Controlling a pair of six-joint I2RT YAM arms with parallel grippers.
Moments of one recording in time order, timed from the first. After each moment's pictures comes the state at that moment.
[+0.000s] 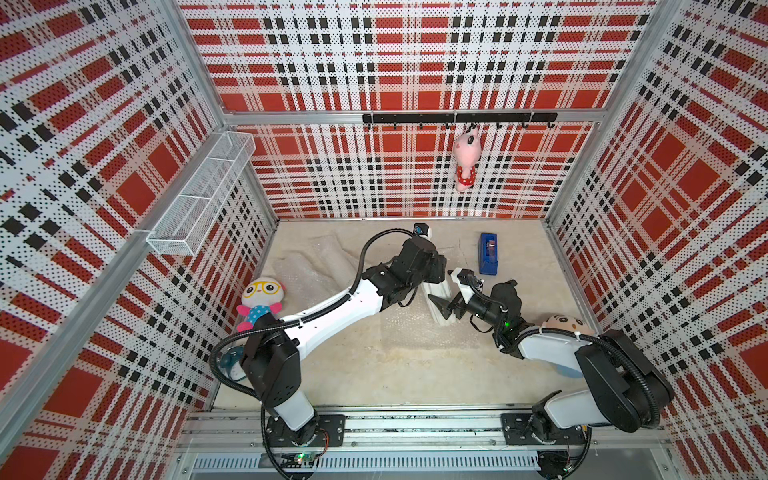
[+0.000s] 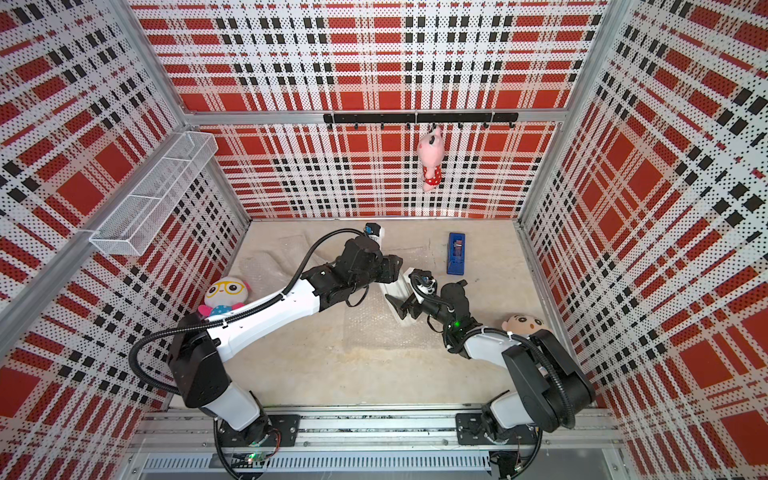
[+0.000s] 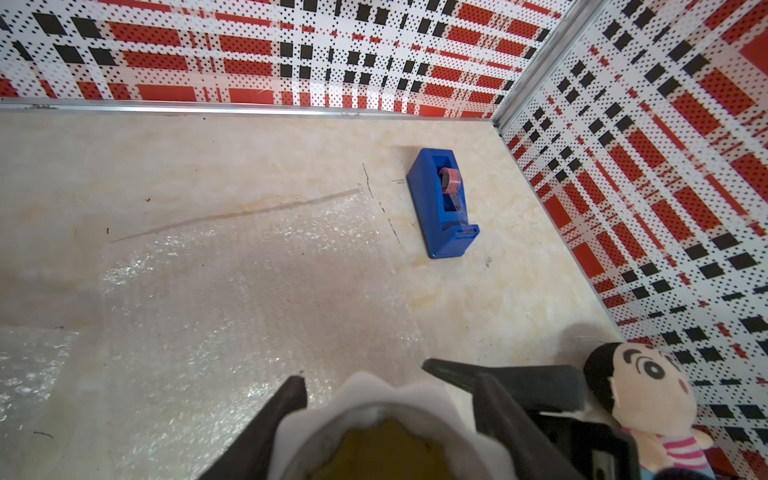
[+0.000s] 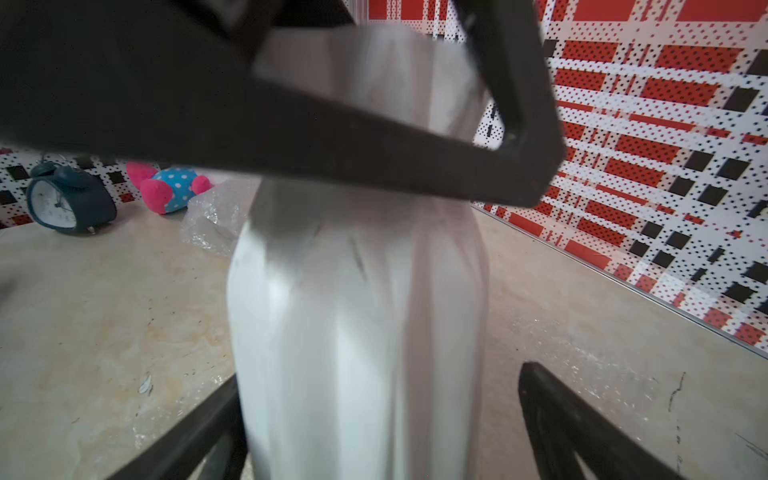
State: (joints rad) left arm -0.82 1.63 1.37 -0.26 -0.21 -0.55; right arm 0.49 1.44 0.48 0.86 -0.38 -0.13
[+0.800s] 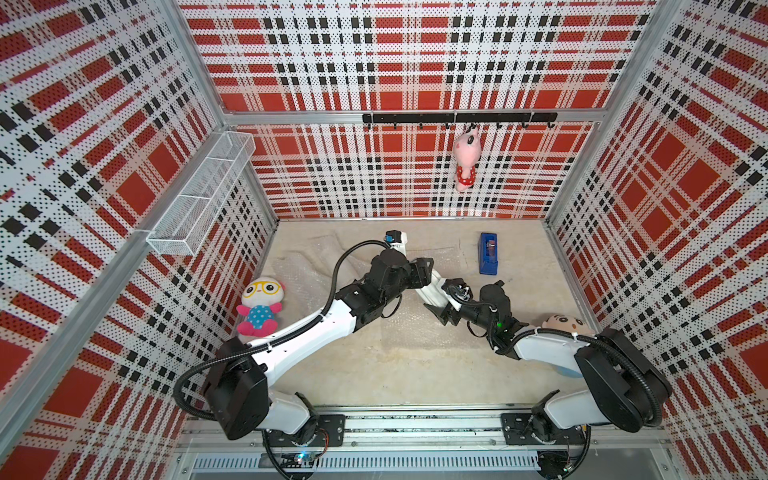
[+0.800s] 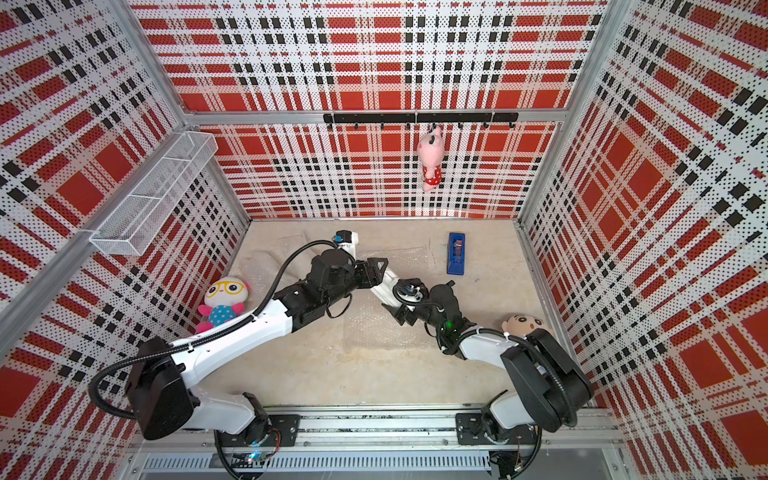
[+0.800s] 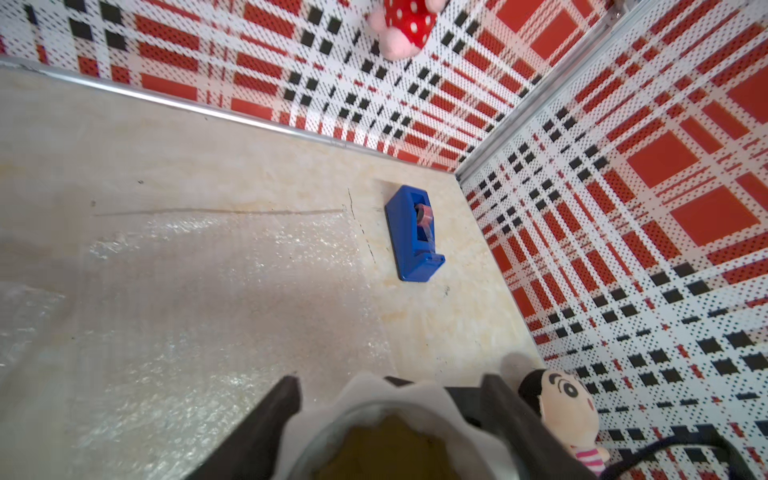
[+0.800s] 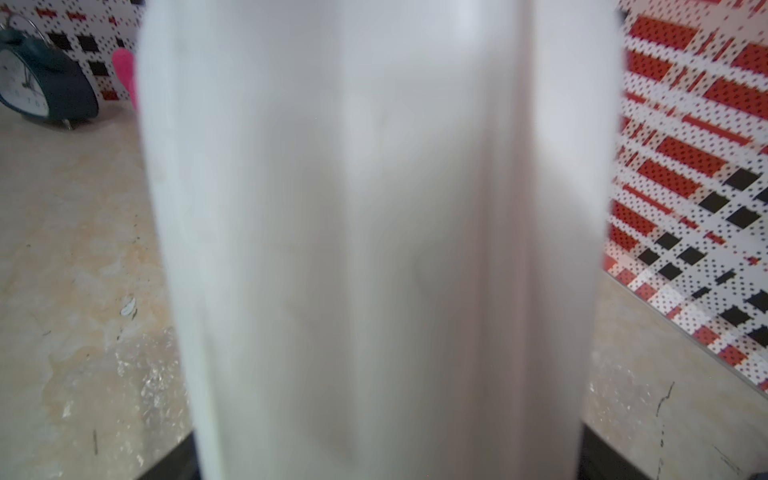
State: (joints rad) left arm -0.73 1.37 1.06 -0.02 -0.15 -0.68; right arm 0.55 1.42 0.54 0.58 -0.30 -0.37
